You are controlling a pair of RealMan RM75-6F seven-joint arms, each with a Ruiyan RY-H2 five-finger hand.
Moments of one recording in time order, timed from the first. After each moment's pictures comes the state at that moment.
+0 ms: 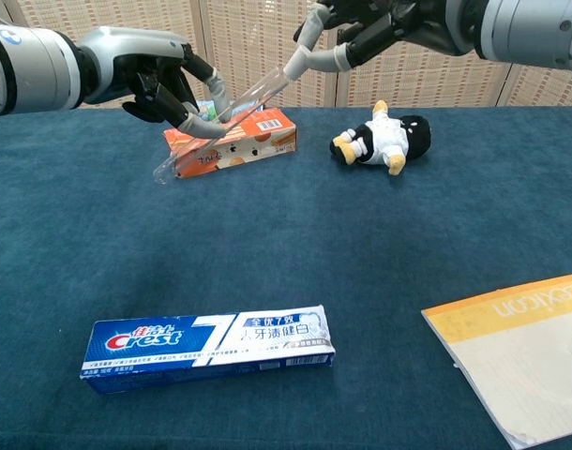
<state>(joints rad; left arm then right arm) -0.98 -1.29 -0.28 -1.76 0.70 0.85 0.13 0.88 -1.29 0.36 -1.78 -0.99 0.83 0.18</state>
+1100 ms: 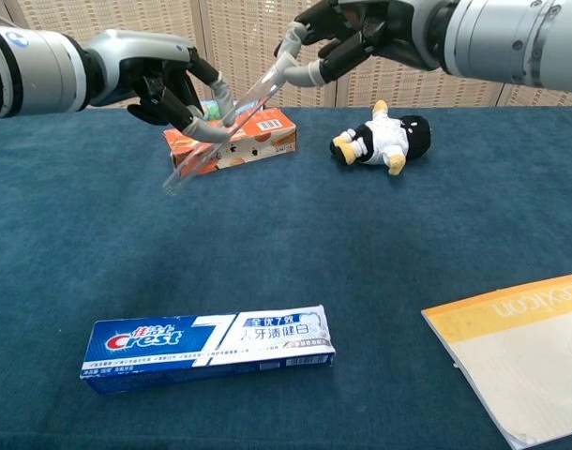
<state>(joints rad) -0.99 -1.30 -0.28 -1.76 0.69 0.85 0.14 0.92 -1.36 0.36 -1.73 -0.94 0.81 0.14</state>
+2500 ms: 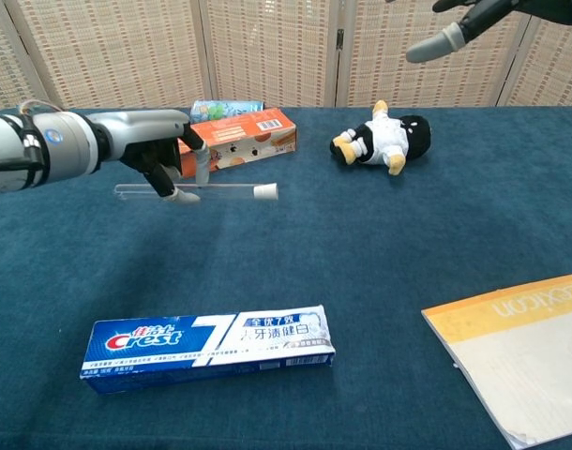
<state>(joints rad) -1.00 -1.48 -0.14 -1.51 0.72 0.90 0.37 0.73 -1.14 0.34 -1.78 -1.09 0.90 0.28</state>
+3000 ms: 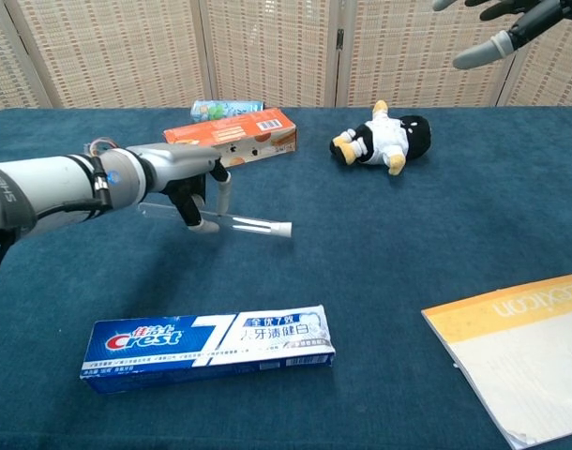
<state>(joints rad) -1.06 -1.65 -0.13 -1.34 0.63 0.87 0.53 0.68 -1.11 0.32 -1.72 -1.10 0.89 0.34</state>
